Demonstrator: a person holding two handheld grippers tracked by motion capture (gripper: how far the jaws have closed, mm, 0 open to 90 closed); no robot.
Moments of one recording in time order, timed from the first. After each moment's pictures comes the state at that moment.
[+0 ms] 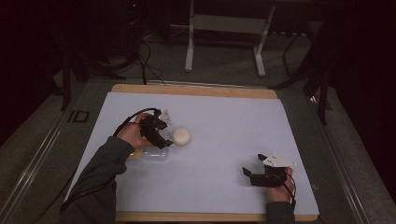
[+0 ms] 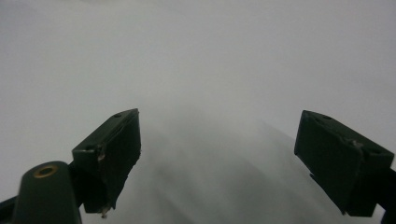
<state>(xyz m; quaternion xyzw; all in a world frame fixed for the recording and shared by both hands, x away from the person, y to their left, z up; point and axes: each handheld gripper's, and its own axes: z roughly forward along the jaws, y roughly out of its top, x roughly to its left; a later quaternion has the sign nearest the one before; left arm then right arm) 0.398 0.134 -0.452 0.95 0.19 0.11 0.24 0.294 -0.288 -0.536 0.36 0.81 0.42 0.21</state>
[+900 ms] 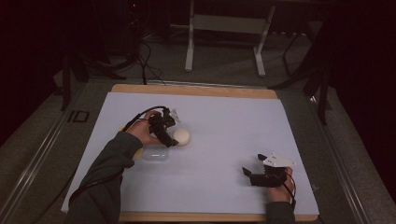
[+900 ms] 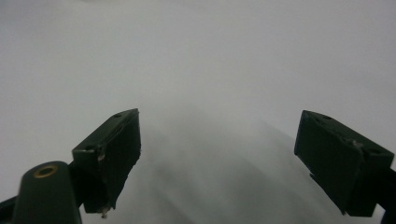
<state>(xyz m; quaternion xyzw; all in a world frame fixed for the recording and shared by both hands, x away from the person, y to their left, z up) 0.422 0.110 -0.466 0.96 0.20 0.09 0.20 0.294 -0.288 -0.536 0.36 0.81 0.42 0.21</state>
